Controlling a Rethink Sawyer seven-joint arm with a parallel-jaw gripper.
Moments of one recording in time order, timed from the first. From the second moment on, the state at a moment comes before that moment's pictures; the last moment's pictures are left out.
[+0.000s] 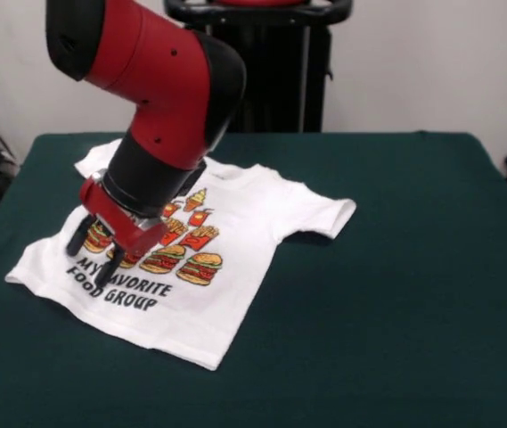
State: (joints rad) arm -0.08 -0.18 -0.40 1.24 -0.58 0.33 2.82
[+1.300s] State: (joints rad) arm -0.25 -0.43 -0.38 1.40 -0.39 0.32 2.83
